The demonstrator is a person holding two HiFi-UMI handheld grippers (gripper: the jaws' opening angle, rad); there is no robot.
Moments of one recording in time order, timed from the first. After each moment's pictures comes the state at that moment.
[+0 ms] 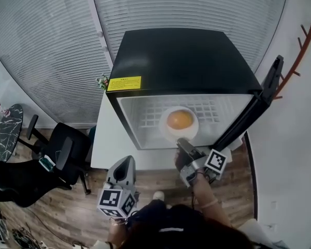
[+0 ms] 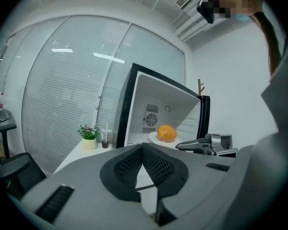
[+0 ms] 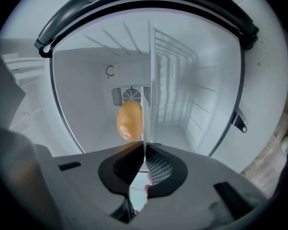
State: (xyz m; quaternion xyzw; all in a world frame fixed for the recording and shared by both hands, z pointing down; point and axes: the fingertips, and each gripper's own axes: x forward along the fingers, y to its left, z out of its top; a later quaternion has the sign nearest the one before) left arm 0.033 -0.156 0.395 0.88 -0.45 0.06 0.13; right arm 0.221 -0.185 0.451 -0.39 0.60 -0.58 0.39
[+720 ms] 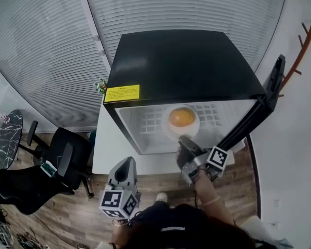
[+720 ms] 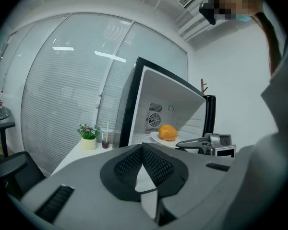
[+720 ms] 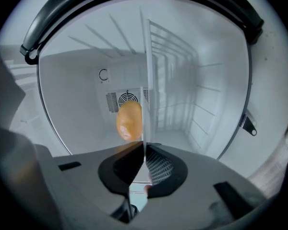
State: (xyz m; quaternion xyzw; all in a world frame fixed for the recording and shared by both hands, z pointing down) left arm 0.035 -0.183 0.397 0.88 -0.46 0.05 0.13; right arm 0.231 -0.214 0.452 -0.39 0.57 -0.59 0.41
